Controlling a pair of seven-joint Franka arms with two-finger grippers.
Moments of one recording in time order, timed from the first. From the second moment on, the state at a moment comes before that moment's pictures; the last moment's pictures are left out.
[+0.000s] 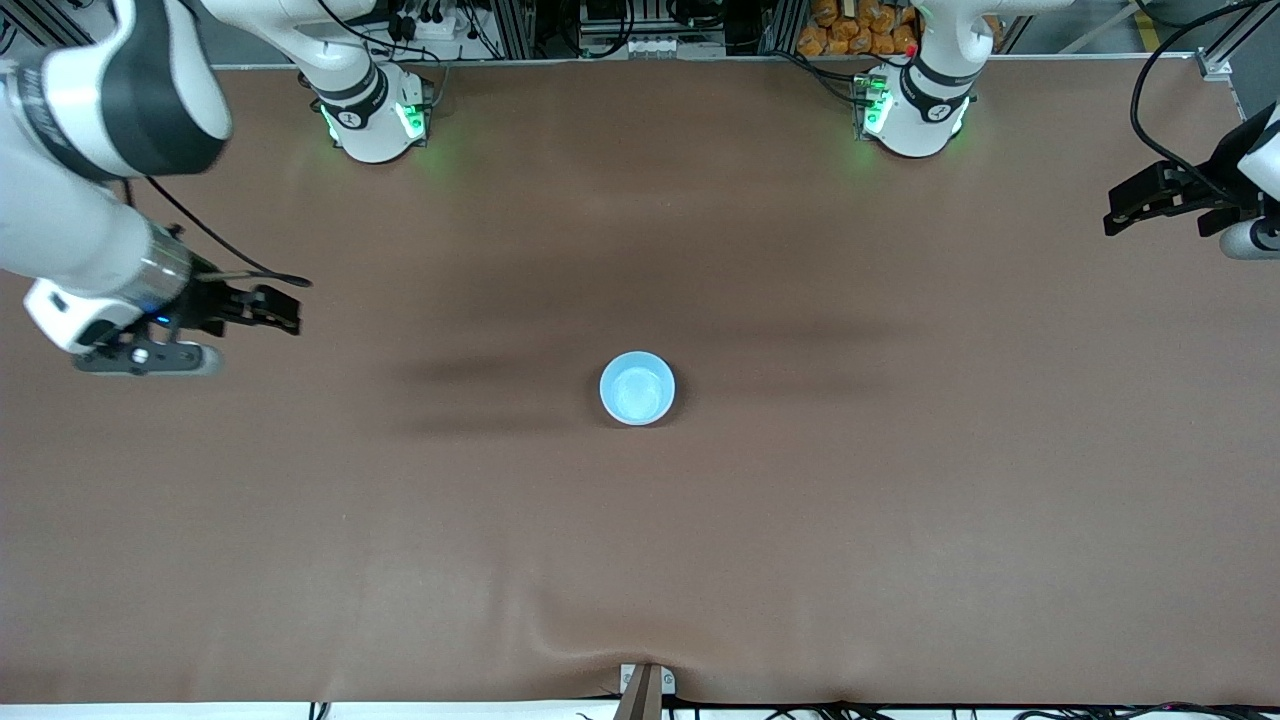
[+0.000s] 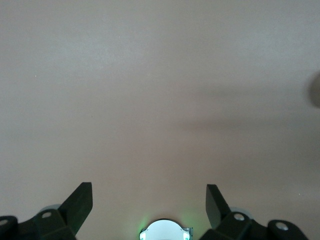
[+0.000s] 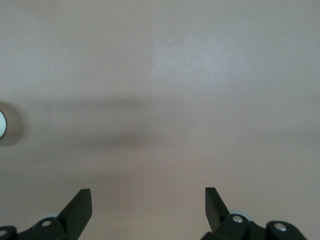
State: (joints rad) left arm -0.04 -0.01 0.01 -1.53 0.01 1.41 0.00; right arm 0.06 0.07 0.03 -1.72 0.02 1.72 0.07
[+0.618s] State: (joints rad) left arm -0.04 -0.01 0.01 -1.53 0.01 1.41 0.00; right arm -0.07 -0.06 0.02 -1.71 0.02 1.56 -0.02
